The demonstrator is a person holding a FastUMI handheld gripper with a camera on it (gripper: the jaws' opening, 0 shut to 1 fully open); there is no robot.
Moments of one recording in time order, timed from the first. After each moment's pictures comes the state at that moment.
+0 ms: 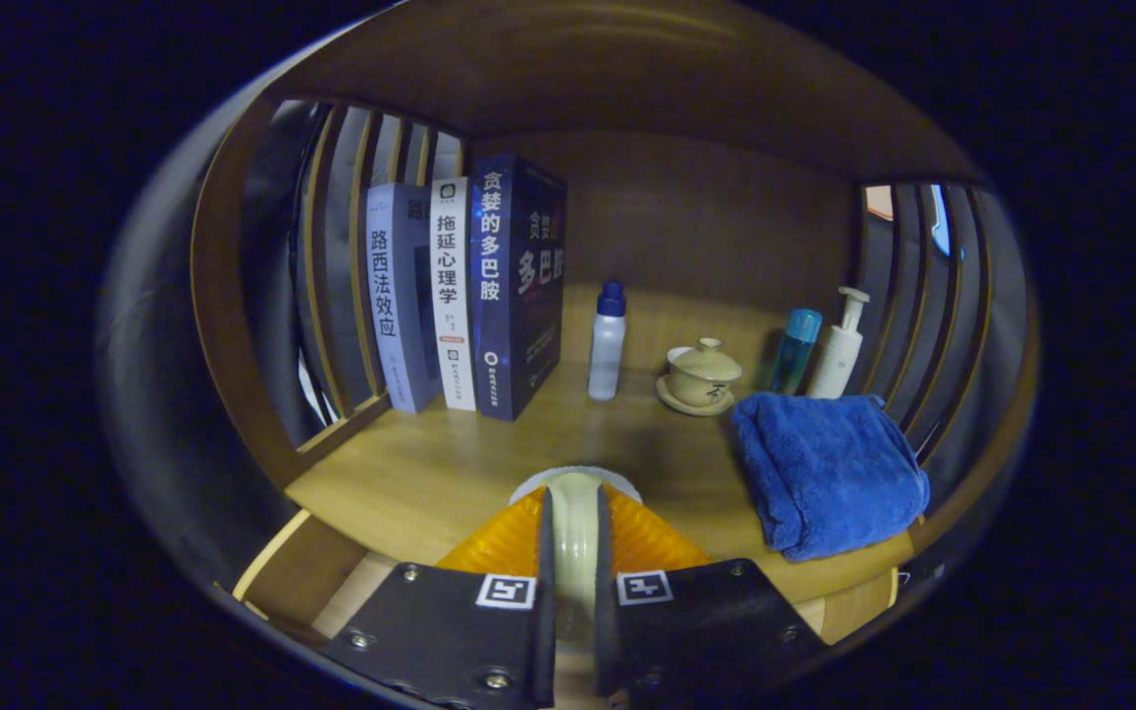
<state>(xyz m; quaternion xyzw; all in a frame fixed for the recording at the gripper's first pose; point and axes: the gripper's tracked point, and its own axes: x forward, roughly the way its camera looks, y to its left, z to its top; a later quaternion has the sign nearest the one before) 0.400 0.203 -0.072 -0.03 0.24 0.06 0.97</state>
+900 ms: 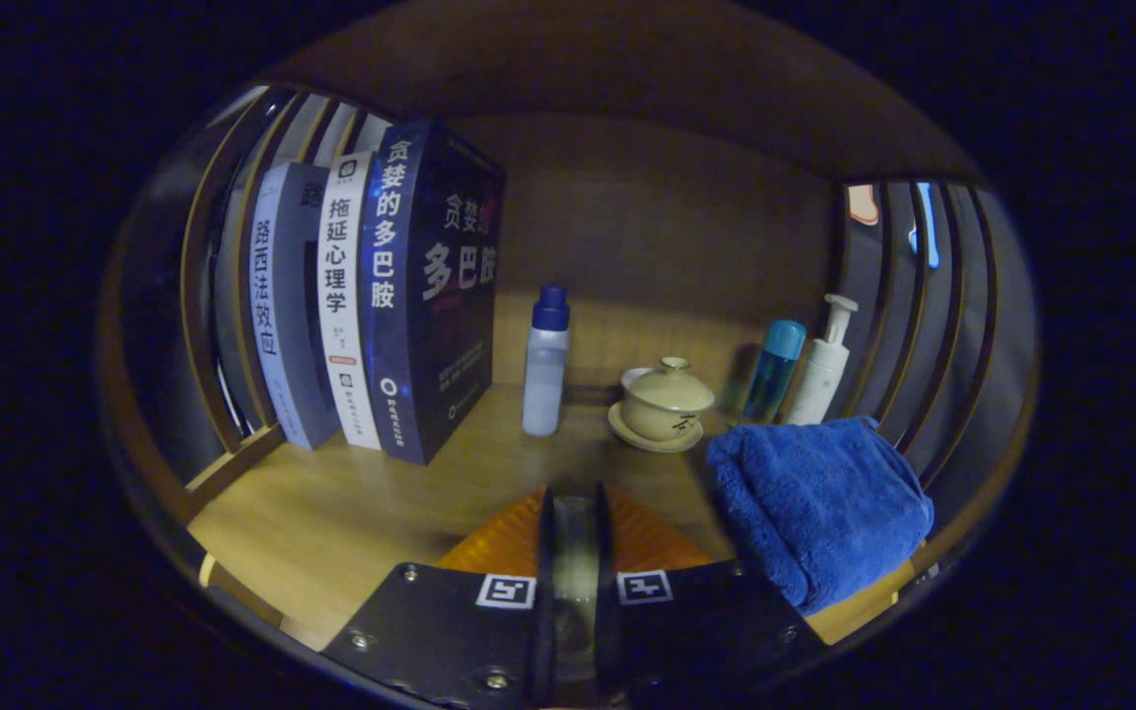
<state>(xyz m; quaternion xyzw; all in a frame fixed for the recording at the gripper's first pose) 0.480 0.174 -0.088 -0.05 0.20 -0.03 0.98</state>
